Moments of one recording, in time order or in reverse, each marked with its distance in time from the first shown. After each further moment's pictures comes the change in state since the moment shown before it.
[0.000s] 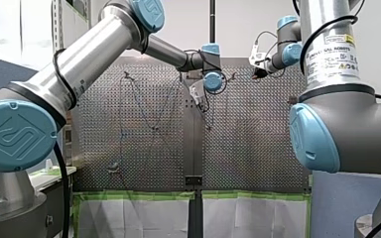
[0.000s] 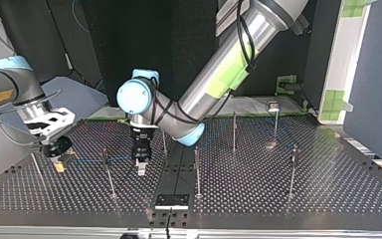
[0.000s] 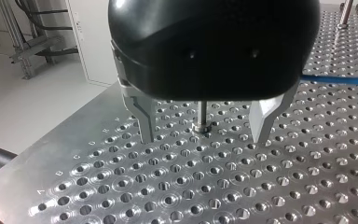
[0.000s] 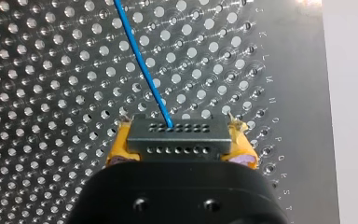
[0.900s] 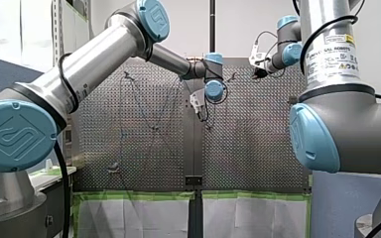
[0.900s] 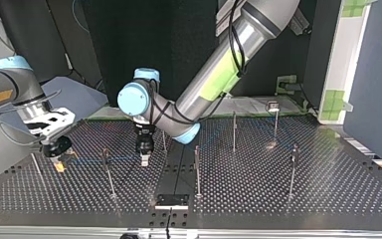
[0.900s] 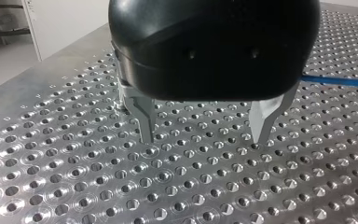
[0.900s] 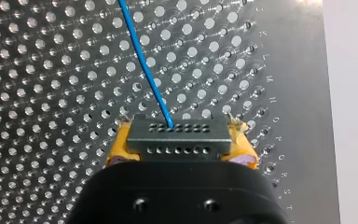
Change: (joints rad) left arm -0.003 -0.067 0.027 -0.081 -0.008 0.014; right arm 0.000 0.000 0.000 0.002 0.000 0.000
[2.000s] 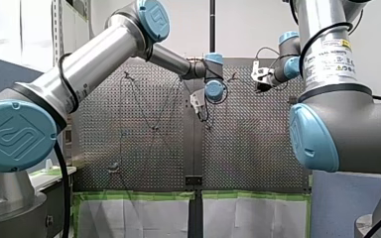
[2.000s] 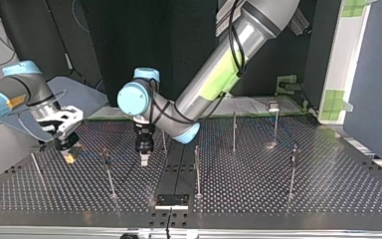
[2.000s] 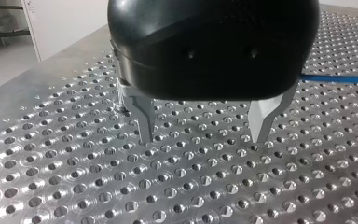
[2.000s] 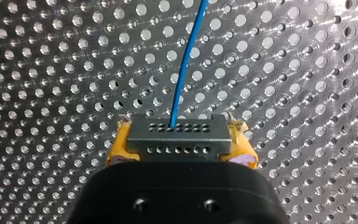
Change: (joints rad) left arm -0.003 0.003 -0.003 -0.004 -0.003 -0.001; right arm -0.023 0.081 0.018 -0.006 -0.006 -0.129
